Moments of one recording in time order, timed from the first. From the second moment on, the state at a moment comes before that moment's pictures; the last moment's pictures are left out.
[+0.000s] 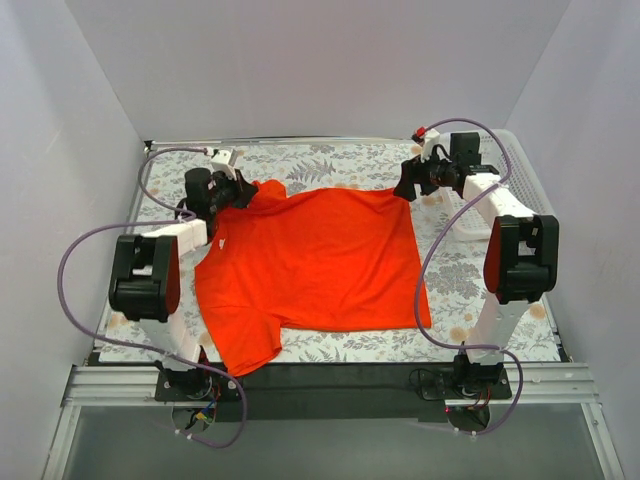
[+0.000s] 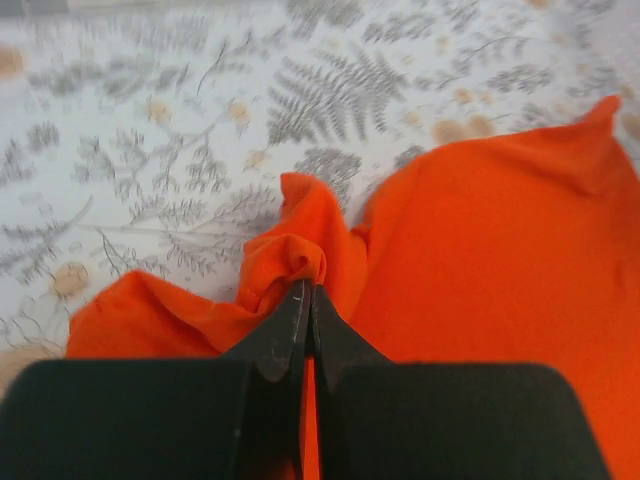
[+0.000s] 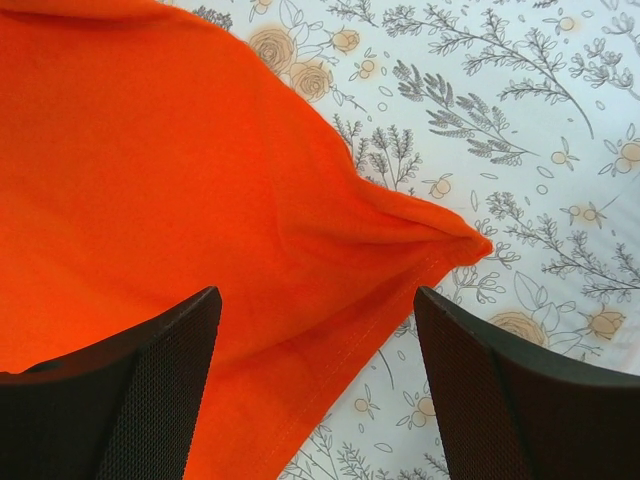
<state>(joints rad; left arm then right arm) -0.06 1.85 1.02 0.45 0.46 -0.16 0.06 1.87 1.44 -0.30 -0.65 -0.30</state>
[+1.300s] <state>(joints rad) -0.13 1.53 0.92 -0.17 0.32 -0.47 0.06 1.87 1.39 -0.37 -0.70 -0.32</state>
